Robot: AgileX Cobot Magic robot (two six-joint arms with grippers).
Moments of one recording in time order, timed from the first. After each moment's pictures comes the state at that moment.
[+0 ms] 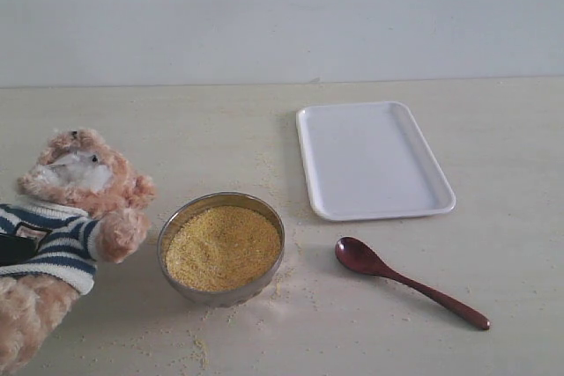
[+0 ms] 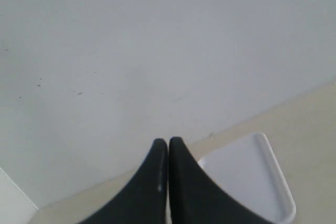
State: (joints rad) left arm 0.60 1.66 -0.50 -1.22 1.13 1.29; right arm 0.00 0.00 -0.37 0.61 0.45 0.01
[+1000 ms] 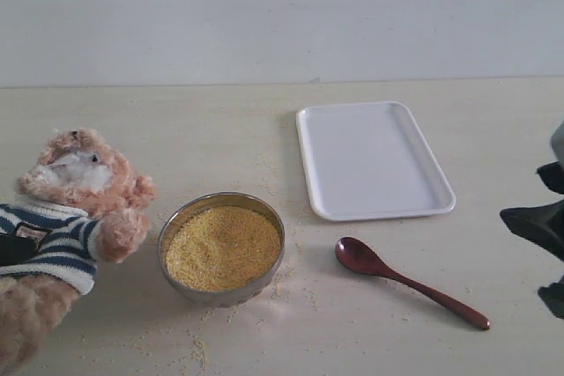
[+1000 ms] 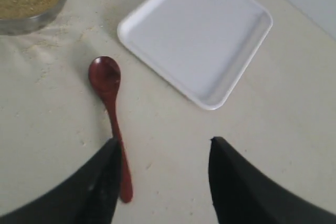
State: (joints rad) left arm 0.60 1.66 -0.50 -1.22 1.13 1.29; right arm 0.40 0.79 -0.52 0.13 0.49 -0.57
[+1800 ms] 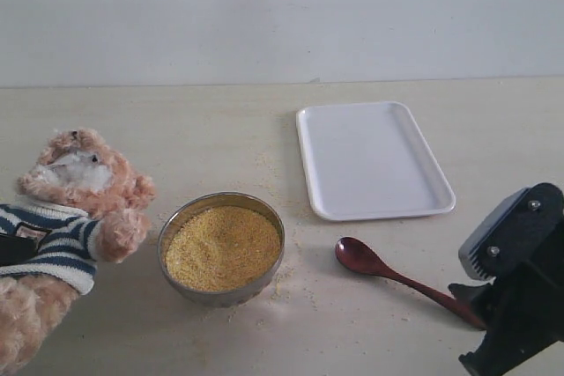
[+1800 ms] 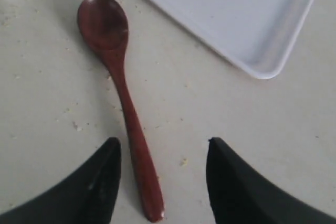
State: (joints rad) left arm 0.60 1.66 -0.50 -1.22 1.13 1.29; right arm 0.50 1.26 -0.21 0.12 -0.24 -0.49
